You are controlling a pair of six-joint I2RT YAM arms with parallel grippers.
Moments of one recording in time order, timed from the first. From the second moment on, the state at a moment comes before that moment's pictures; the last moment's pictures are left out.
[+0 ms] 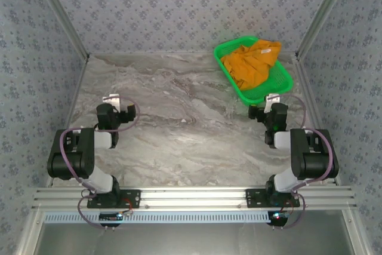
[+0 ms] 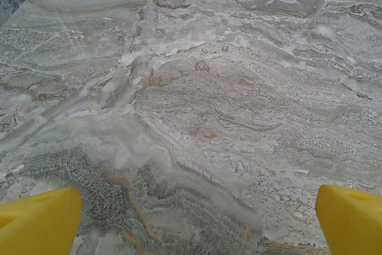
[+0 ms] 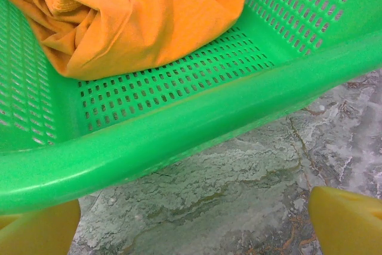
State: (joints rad) left arm 0.03 1.54 0.40 0.70 -0.01 -0.01; right arm -0.04 1.52 0.39 0.68 0.01 -0.03
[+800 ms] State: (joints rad) left arm 0.03 1.54 0.40 0.70 -0.01 -0.01; right arm -0.04 1.52 0.39 0.68 0.01 -0.03
